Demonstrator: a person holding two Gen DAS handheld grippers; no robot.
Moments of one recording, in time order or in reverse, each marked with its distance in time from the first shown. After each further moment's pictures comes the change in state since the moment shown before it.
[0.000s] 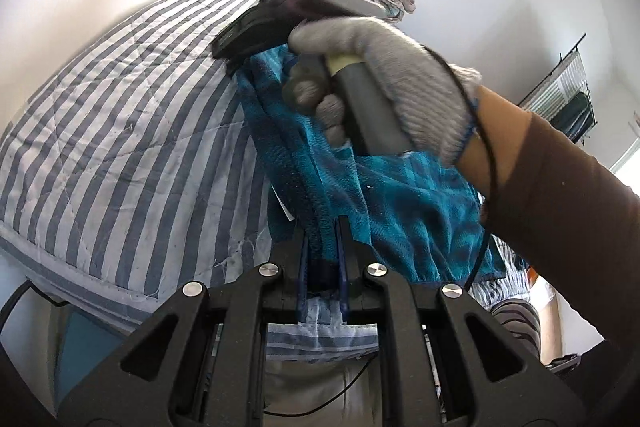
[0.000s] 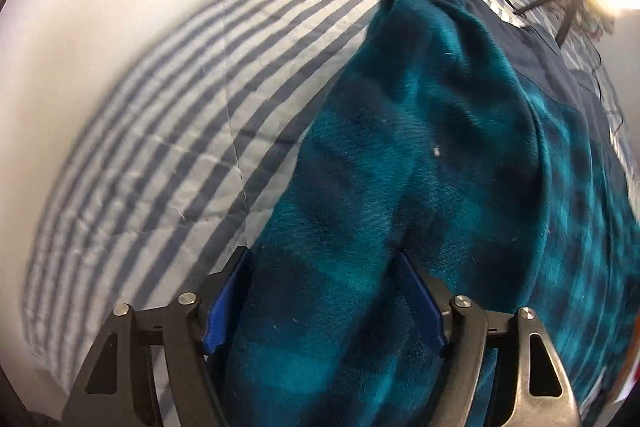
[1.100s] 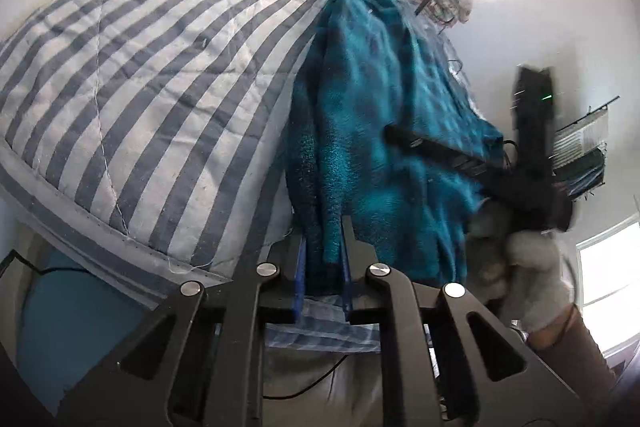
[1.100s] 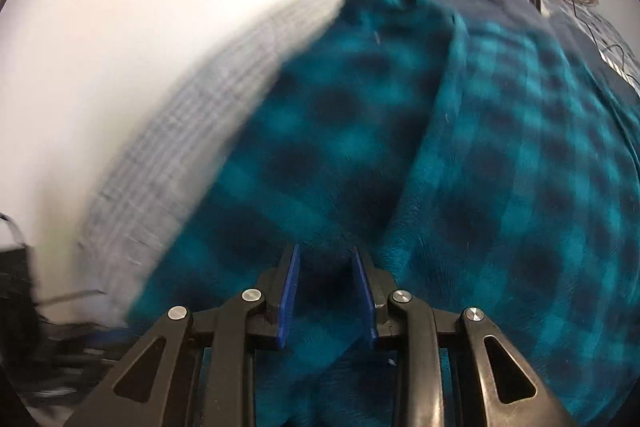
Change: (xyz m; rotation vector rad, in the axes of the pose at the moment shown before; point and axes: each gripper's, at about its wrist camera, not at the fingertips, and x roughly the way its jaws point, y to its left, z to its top) left arm -0.004 0.075 -0.029 -0.259 0.073 0.002; right arm -0.042 -0.051 -0.168 0.056 -0.205 0.270
